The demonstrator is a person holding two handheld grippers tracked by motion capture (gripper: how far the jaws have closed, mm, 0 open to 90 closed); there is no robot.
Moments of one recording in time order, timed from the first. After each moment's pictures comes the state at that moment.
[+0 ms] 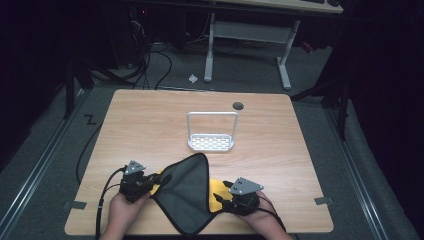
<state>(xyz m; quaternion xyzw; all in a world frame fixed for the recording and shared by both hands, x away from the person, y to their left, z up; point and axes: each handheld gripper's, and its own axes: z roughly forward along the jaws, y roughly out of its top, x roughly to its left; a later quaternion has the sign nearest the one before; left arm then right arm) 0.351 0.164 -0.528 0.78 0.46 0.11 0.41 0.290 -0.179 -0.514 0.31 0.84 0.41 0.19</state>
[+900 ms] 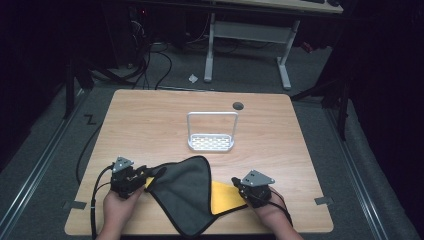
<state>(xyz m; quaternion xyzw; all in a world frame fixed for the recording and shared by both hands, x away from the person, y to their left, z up) 0.357 0.192 -0.522 0.73 0.50 0.15 0.43 0.305 -0.211 -0.507 0.36 0.83 0.37 0.23</state>
